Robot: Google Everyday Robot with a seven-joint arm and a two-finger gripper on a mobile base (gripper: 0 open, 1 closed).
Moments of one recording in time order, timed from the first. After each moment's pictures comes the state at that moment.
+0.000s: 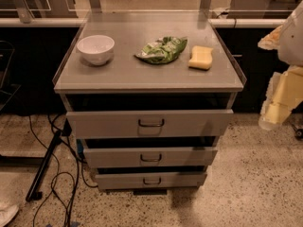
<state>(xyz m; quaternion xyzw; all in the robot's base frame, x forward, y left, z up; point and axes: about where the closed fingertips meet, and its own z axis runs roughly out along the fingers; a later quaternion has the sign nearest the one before) 0.438 -0.217 0.976 -0.60 0.78 -0.03 0.16</state>
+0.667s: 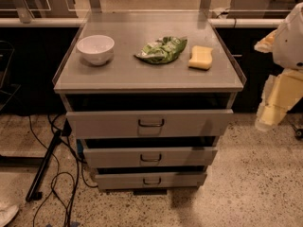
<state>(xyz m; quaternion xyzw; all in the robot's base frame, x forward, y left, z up) 0.442 -0.214 0.968 -0.61 0.78 -0.03 0.16</state>
